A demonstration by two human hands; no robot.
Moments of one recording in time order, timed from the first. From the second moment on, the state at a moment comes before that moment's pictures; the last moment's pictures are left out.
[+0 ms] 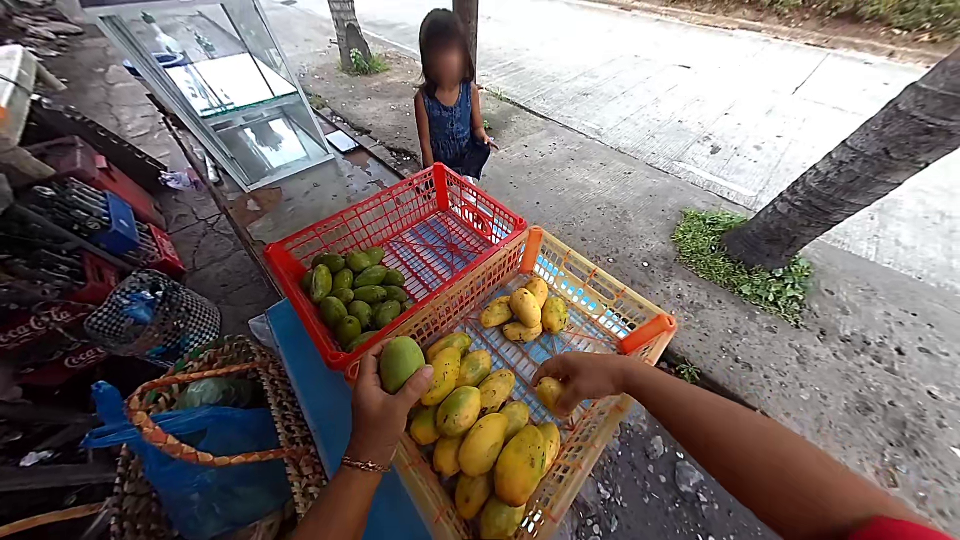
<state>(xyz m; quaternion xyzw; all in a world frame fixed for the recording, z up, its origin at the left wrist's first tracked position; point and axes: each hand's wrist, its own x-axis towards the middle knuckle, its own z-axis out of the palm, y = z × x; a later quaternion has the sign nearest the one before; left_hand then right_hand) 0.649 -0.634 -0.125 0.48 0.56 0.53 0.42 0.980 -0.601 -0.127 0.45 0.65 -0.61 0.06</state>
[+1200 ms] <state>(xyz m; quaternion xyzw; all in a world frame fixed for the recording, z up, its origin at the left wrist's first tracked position) 0.852 -0.596 -0.179 0.59 0.48 -0.12 0.64 1.061 -0.623 -0.130 0.62 0.56 -0.39 -0.39</state>
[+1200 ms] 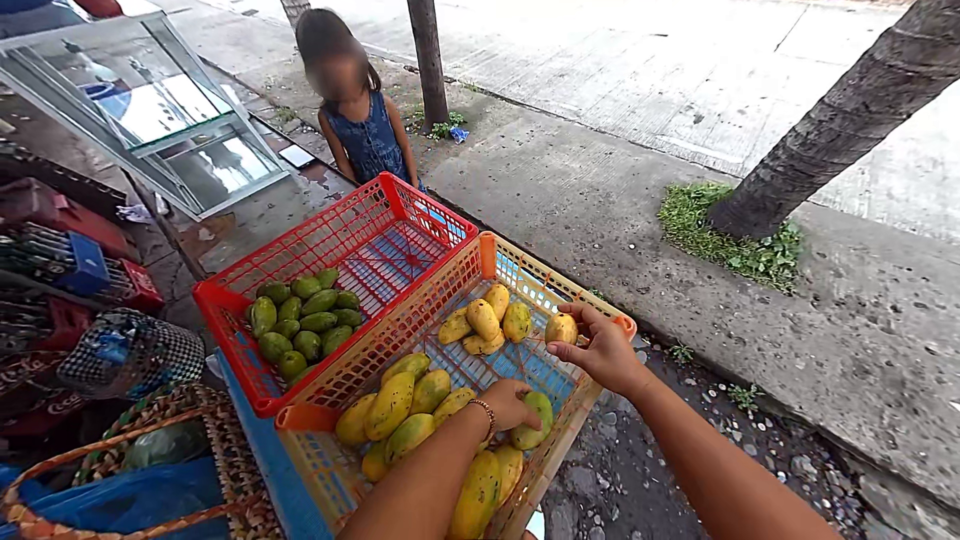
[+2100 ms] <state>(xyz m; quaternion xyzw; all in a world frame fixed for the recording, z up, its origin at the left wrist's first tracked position) 0.861 -0.600 -0.166 0.74 0.44 -0.11 0.50 1.059 -0.624 -0.132 0.61 0.53 -0.38 -0.44</state>
